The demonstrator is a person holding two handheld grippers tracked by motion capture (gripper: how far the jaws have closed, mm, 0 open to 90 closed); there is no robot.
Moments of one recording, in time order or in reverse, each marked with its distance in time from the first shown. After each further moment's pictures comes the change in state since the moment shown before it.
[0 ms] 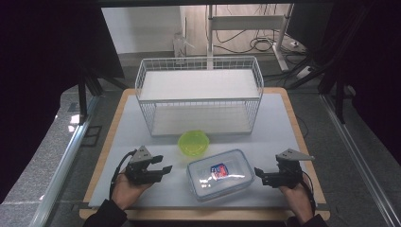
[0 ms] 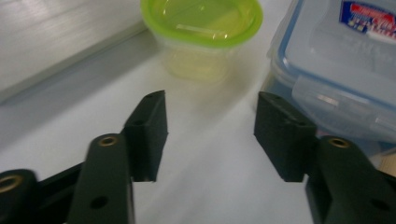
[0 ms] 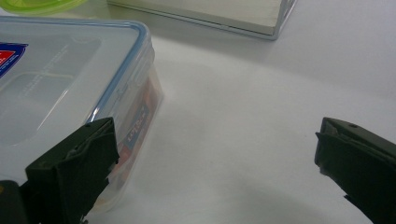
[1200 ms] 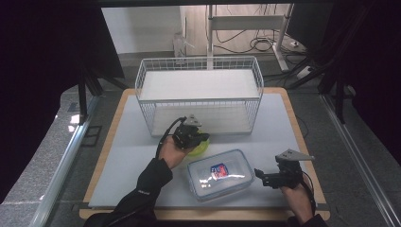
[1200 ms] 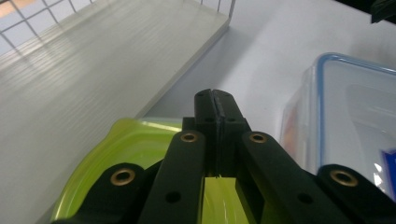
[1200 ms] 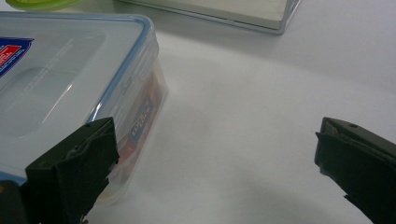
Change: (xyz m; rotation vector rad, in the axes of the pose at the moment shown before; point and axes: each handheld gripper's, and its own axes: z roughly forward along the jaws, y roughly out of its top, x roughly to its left) left arm -0.010 0.116 0.119 0.070 -0.108 0.117; right arm -0.001 -0.002 0.000 0.015 0.023 0.005
